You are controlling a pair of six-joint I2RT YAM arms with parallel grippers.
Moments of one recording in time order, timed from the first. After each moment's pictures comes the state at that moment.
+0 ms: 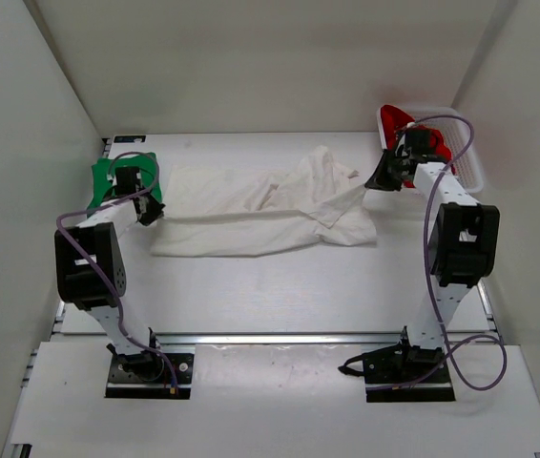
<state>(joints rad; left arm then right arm) 0.13 1.74 1.07 -0.22 0.00 -0.60 -0.06 1.89 1.49 -0.46 -0.36 0.31</state>
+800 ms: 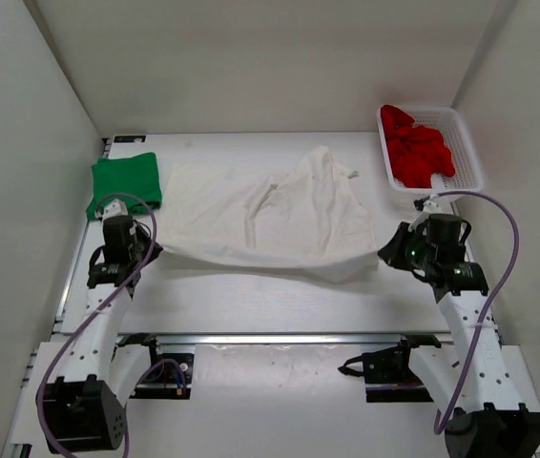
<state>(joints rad) 0.07 0.89 0.61 -0.37 -0.05 -0.55 -0.01 0.82 0.76 -0.66 -0.29 0.27</state>
